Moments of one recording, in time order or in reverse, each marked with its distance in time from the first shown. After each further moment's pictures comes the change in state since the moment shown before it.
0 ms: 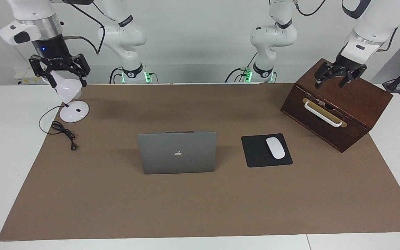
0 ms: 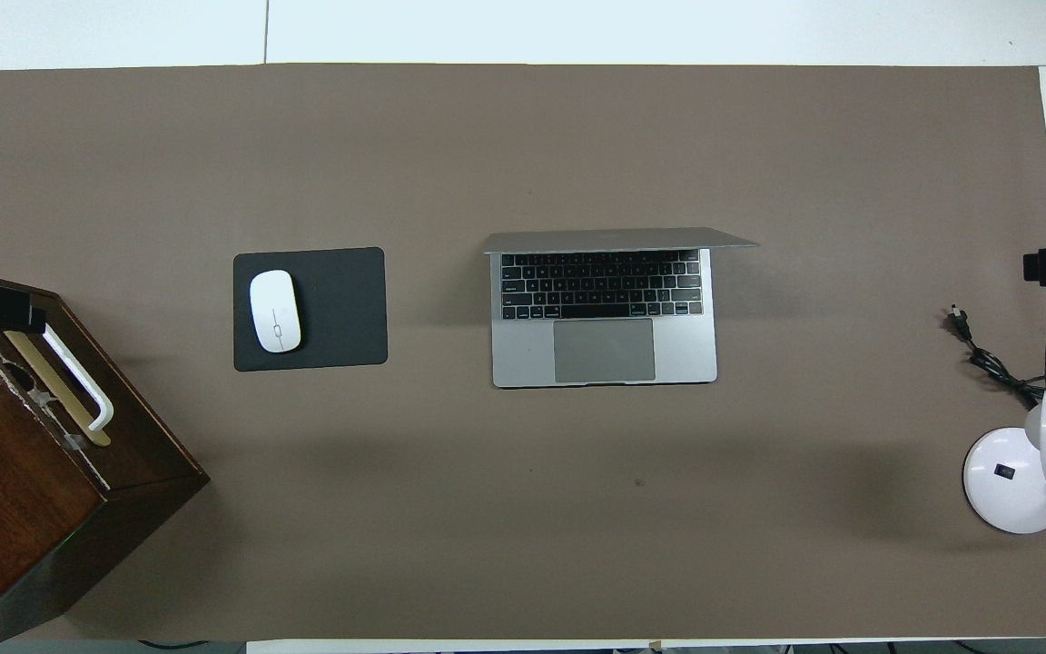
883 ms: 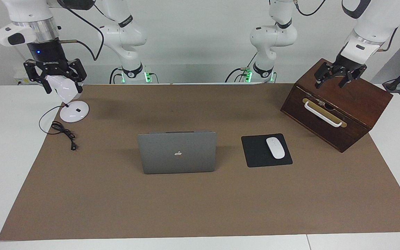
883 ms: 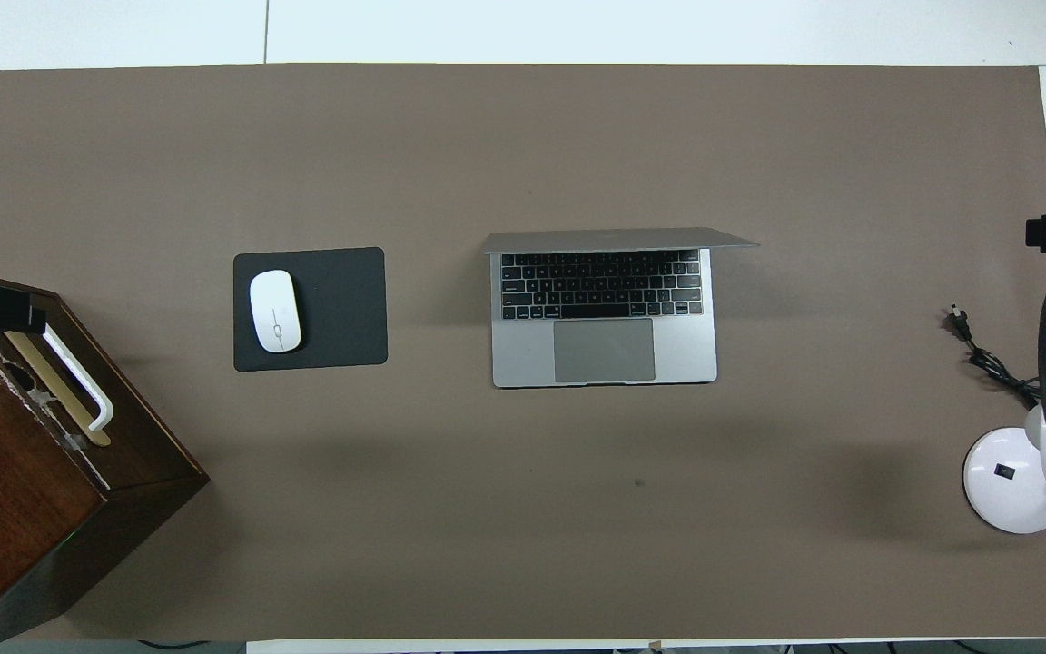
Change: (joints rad) left arm 0.000 0.000 0.000 0.000 0.000 0.000 0.000; right arm -0.001 0.021 -0.003 0.001 0.000 0.086 0.008
